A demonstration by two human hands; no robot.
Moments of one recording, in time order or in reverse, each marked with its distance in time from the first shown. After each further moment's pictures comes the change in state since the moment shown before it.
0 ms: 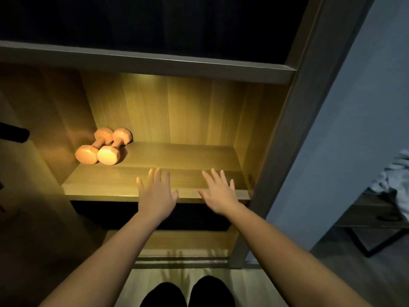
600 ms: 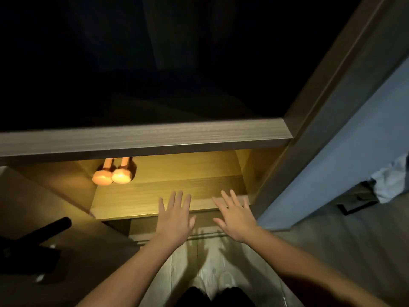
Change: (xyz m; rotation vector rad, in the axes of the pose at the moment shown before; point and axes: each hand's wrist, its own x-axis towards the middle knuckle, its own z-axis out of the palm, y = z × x) left_hand 0.034 0.013 -0.138 0.105 -0.434 0.253; right_hand -0.033 -0.039 -0.137 -0.152 -0.339 0.011
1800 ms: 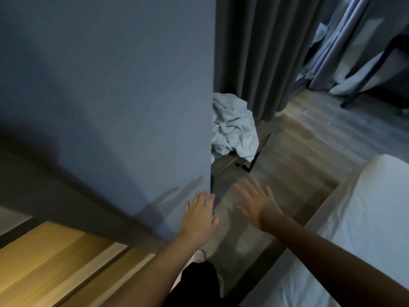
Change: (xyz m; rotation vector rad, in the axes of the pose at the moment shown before) left_hand 0.078 0.485 -0.033 -0.103 -0.154 0.669; right_hand -0.246 0.418 0.000 0.217 0.116 0.631
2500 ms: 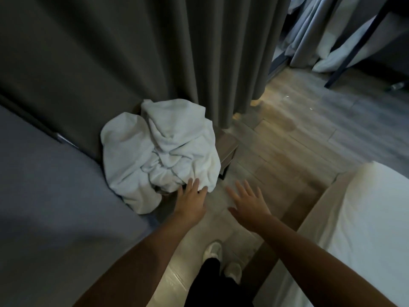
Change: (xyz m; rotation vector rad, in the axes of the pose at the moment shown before) left_hand 0.359 0.113 0.042 0.287 -0.133 0.104; right_hand 0.205 0.248 -0.011 0.069 -0.121 0.074
